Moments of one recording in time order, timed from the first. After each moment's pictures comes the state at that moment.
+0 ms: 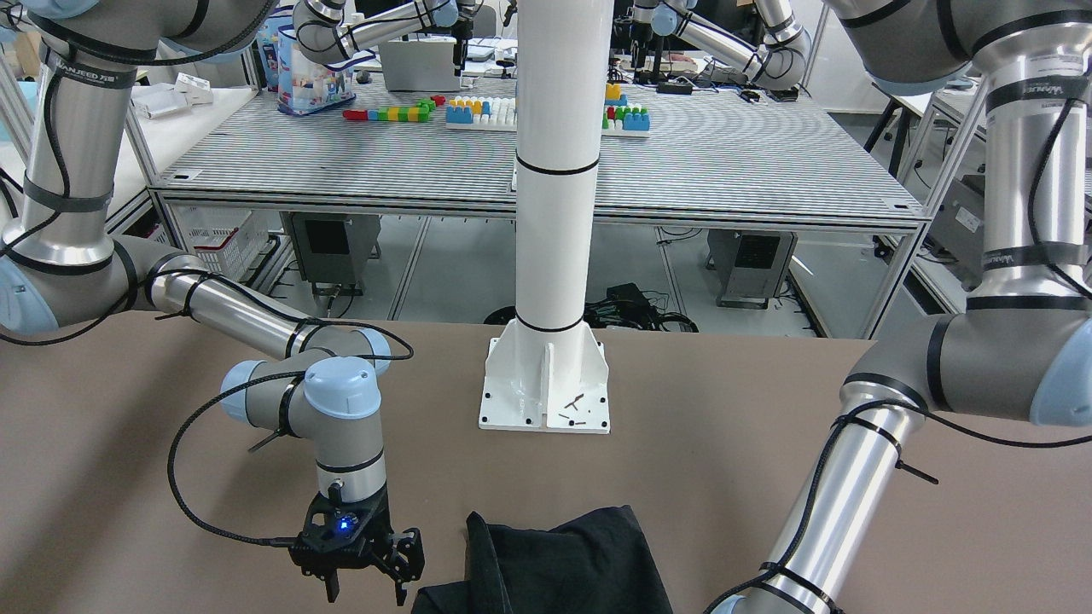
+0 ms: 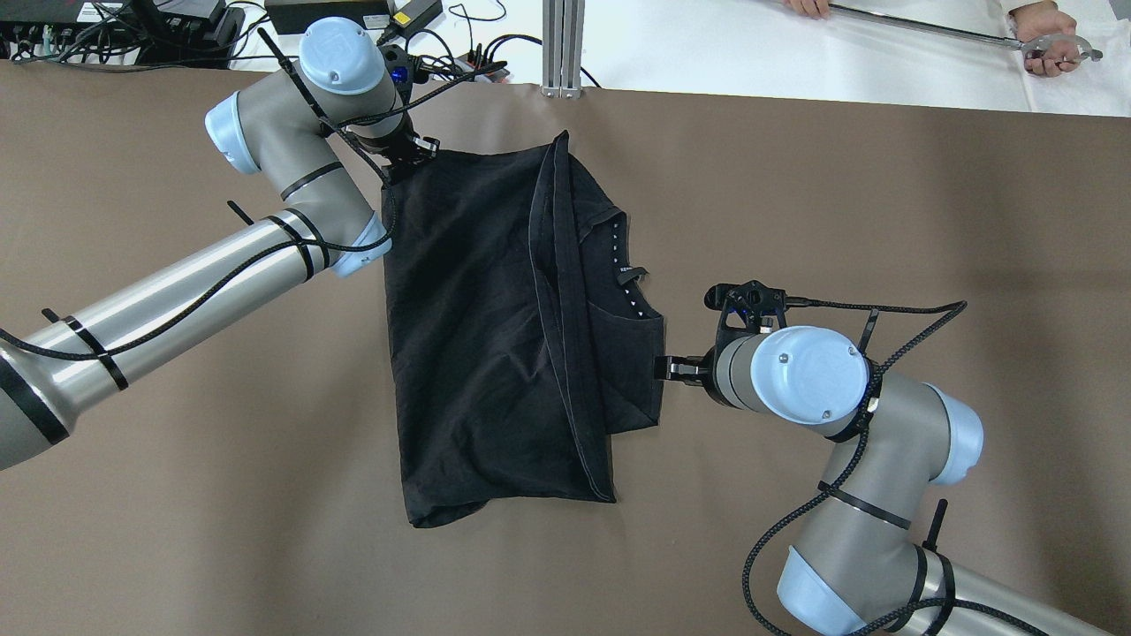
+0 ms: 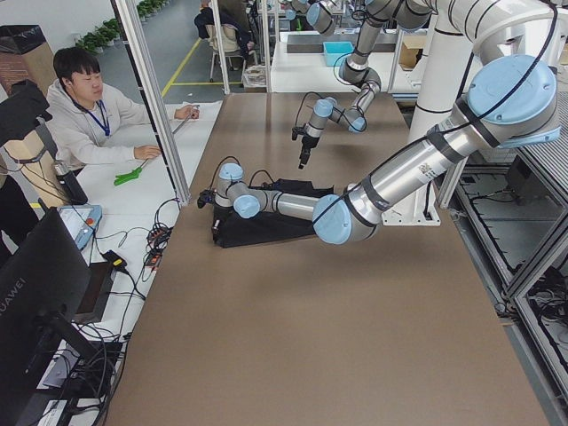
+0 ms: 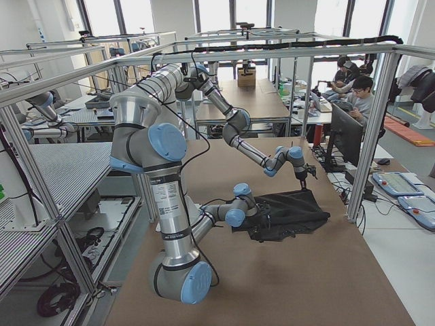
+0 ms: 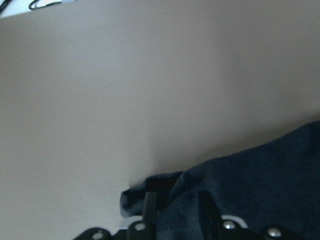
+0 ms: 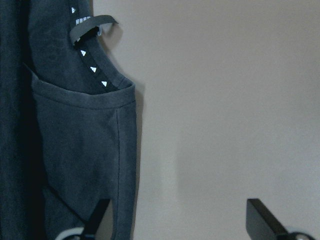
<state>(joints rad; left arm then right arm) -0.93 -2.61 -0.72 -2.17 -1.87 -0.76 0.57 -1.18 1.83 -1.33 1.63 1.26</state>
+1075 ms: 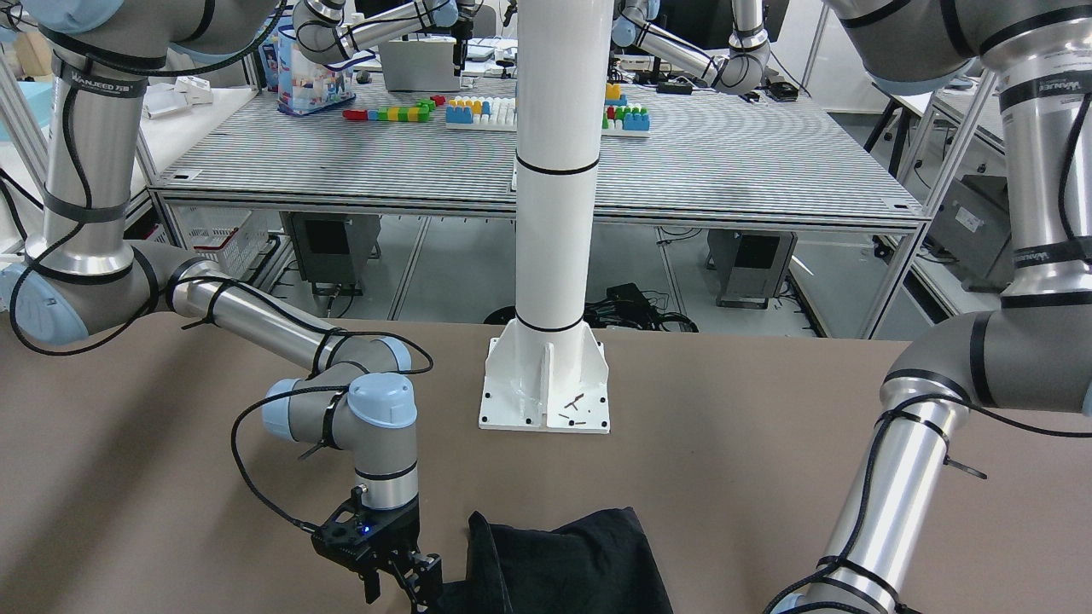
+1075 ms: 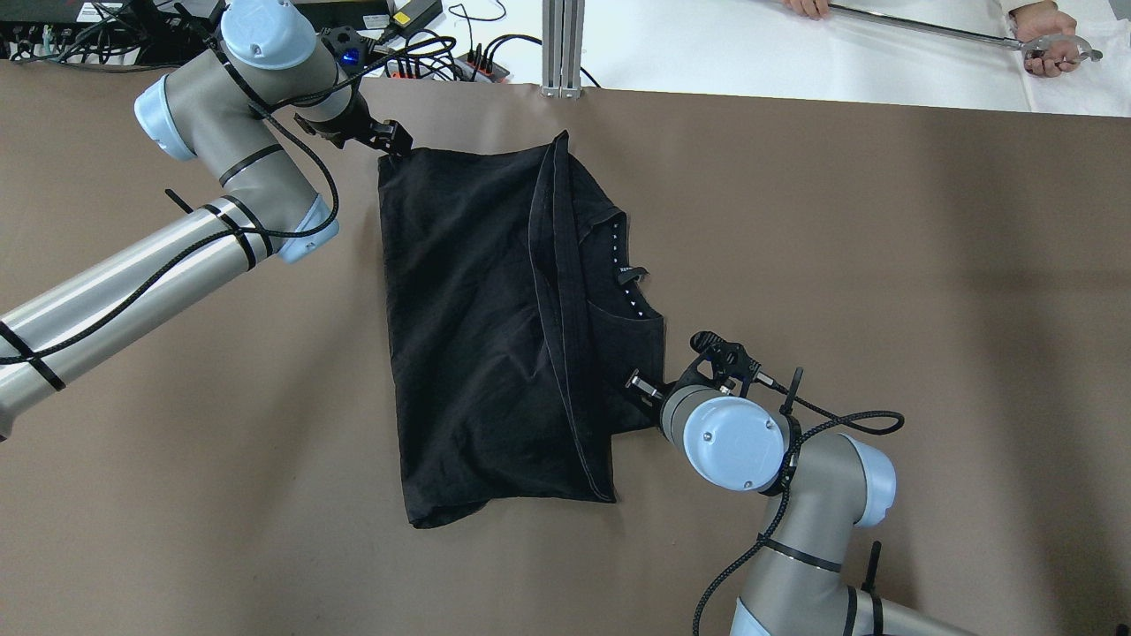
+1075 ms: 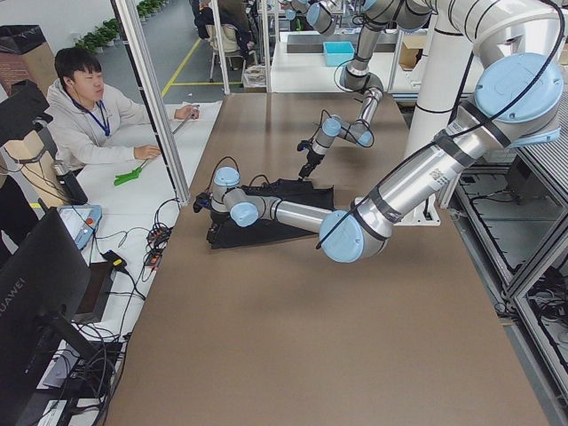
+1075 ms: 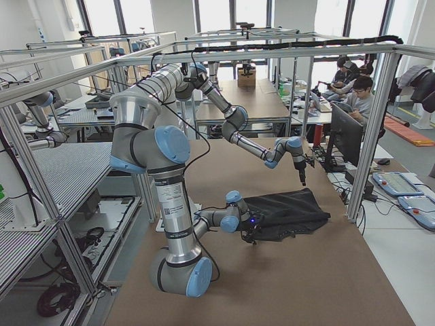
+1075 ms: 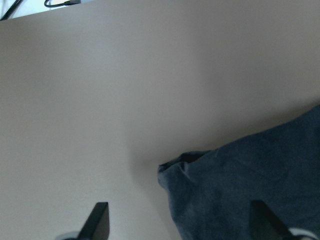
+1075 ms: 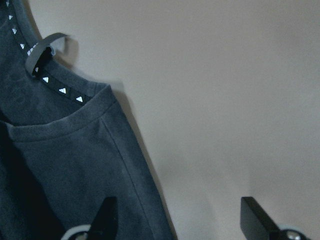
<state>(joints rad) -0.98 -2.50 -0.86 -2.18 -1.98 -0.71 0.44 -1.13 1.68 -1.20 1.45 1.82</state>
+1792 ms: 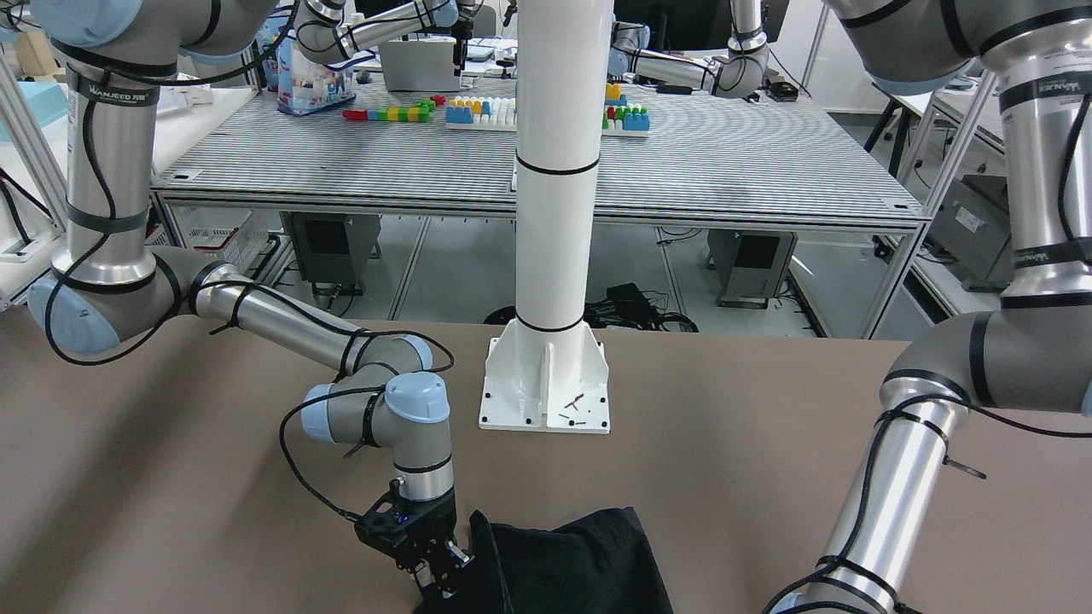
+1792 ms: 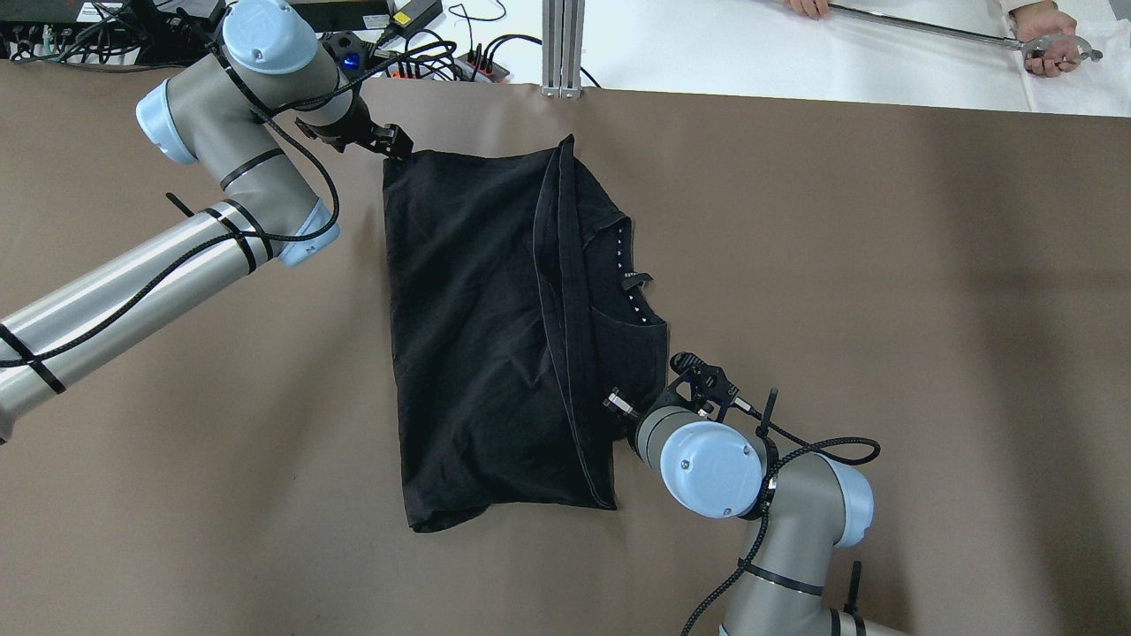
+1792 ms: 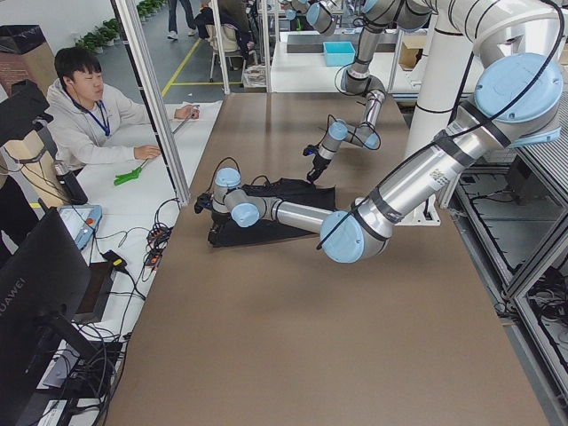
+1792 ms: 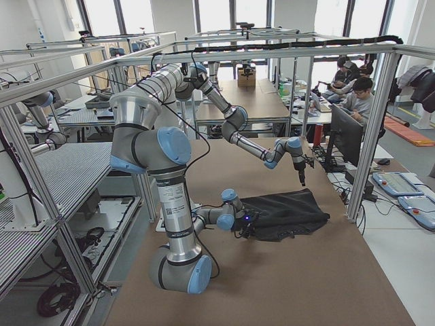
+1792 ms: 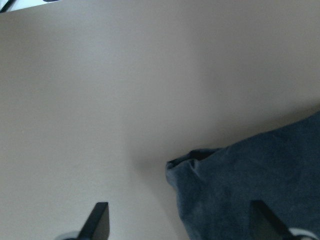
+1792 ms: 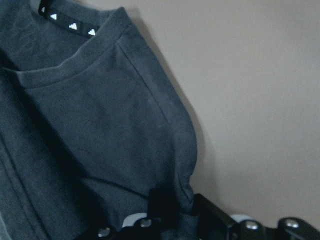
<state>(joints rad) -0.98 -2.49 -0.86 -2.18 -1.98 -0.72 0.39 -1.11 1.68 -1.19 1.43 1.91</state>
